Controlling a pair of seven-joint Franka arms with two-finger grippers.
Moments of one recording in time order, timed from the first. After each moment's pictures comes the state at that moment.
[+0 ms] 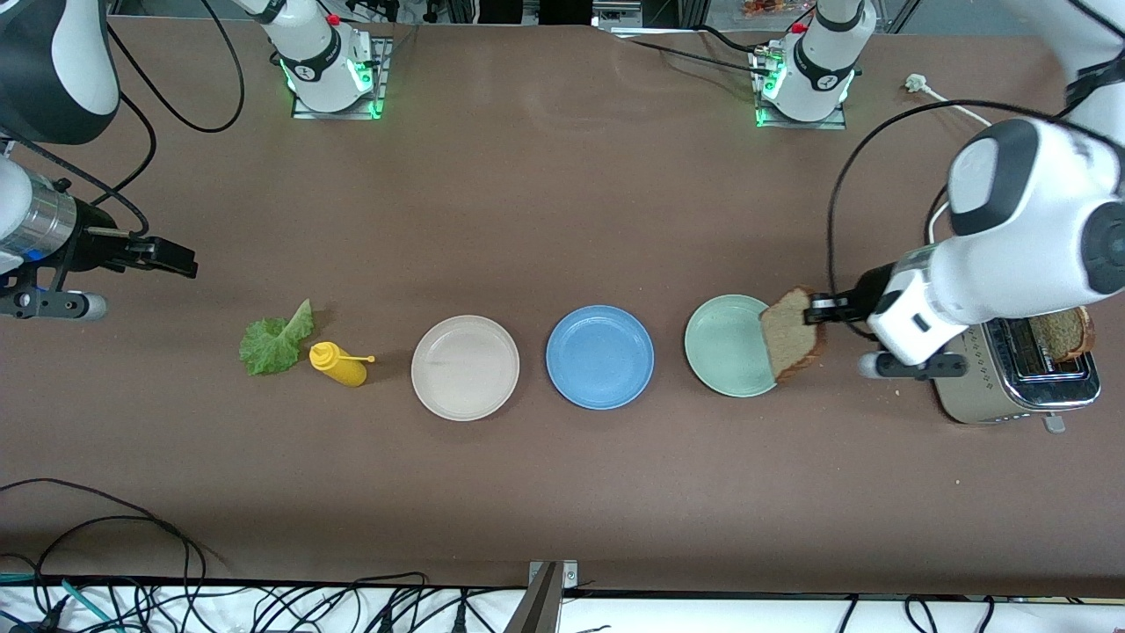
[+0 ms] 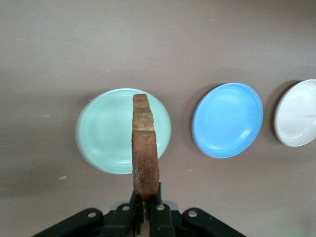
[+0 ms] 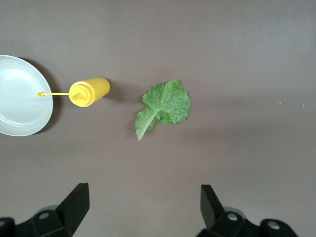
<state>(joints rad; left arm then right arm) -0.01 0.39 -0.19 -1.45 -0.23 1.72 -0.20 0.12 0.21 -0.11 -1.50 0.00 1.60 0.08</state>
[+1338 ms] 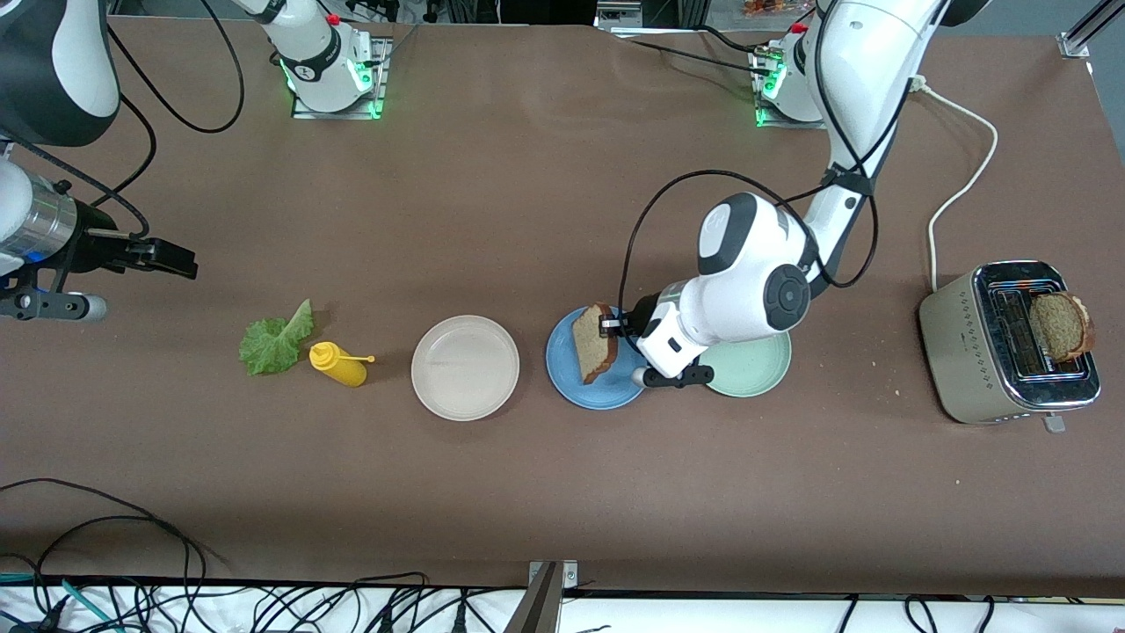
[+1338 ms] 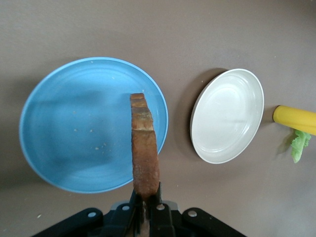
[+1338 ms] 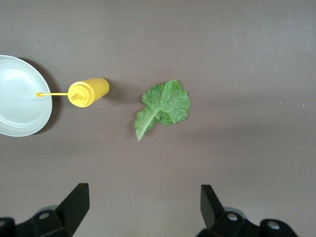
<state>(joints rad) -0.34 0.67 -0.19 -1.44 -0.52 2.16 -0.33 0.12 0.21 -0.11 -1.50 0.00 1.60 0.08</state>
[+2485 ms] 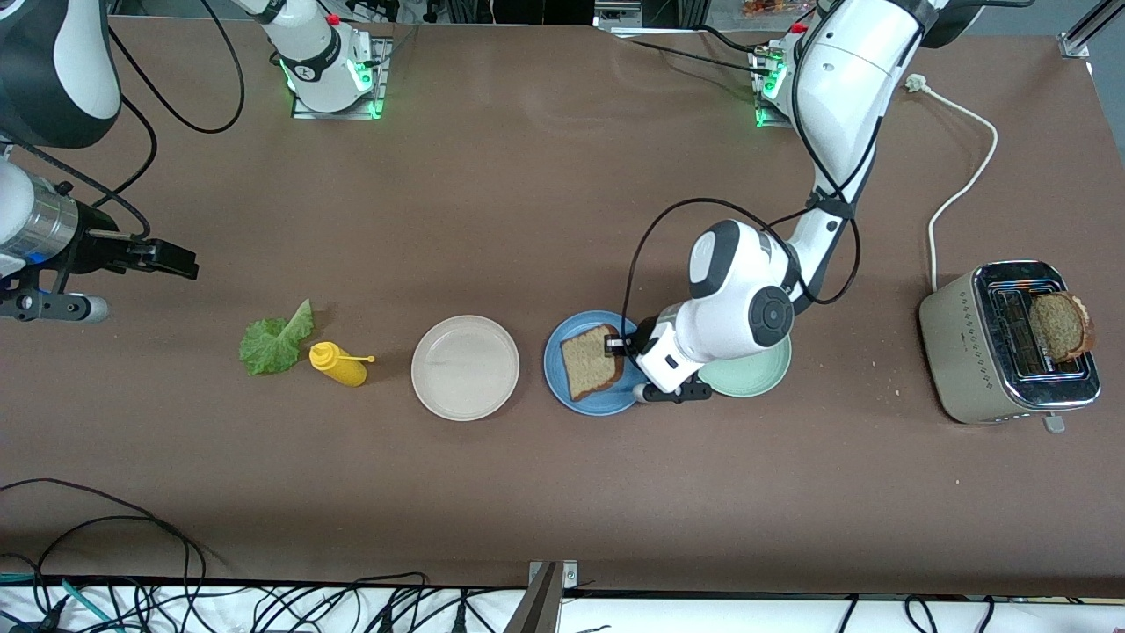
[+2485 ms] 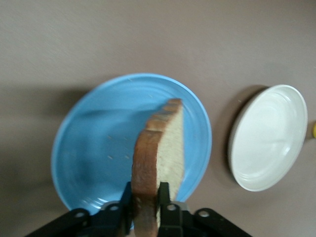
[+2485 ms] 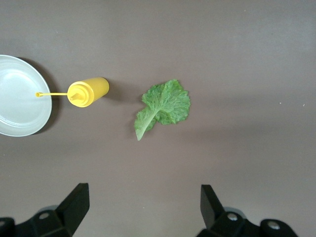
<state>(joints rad) -0.38 0.75 -0.12 -1.44 -0.52 2.24 -0.24 0.12 0.22 -0.11 -1.50 0.00 1.60 0.08</state>
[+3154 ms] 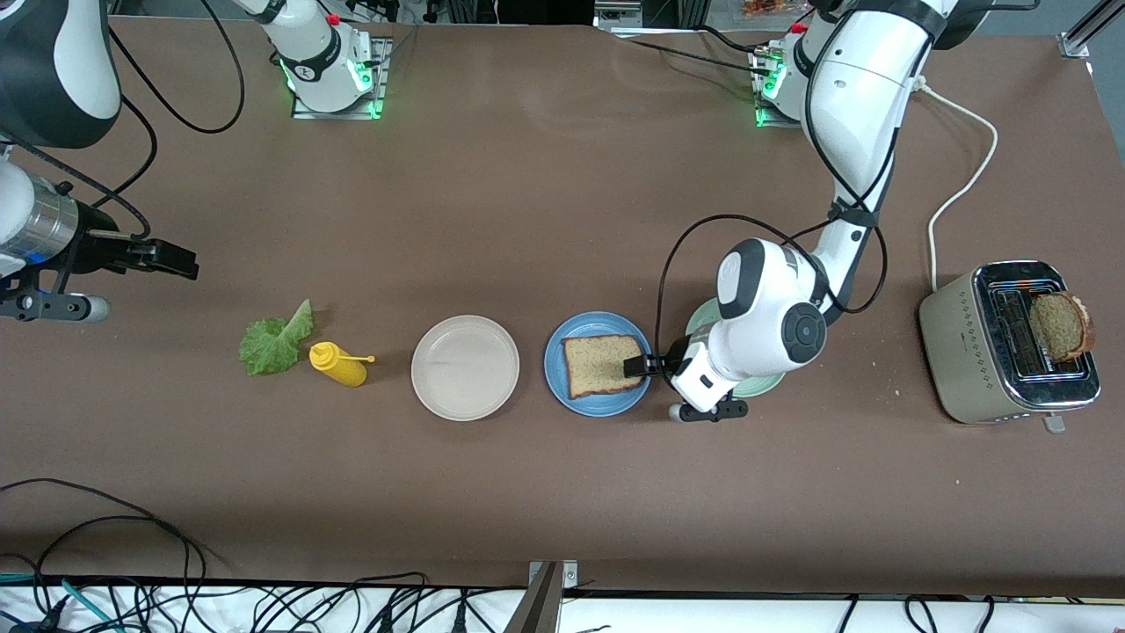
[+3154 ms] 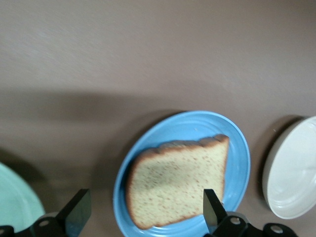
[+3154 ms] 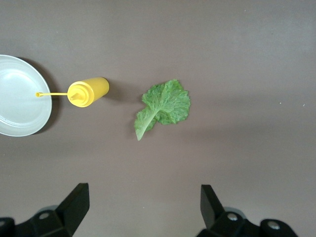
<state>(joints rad) -0.37 0.77 -0.03 -1.44 -0.52 2.25 -0.21 0.12 0.22 -0.11 -1.50 0.00 1.60 0.08</state>
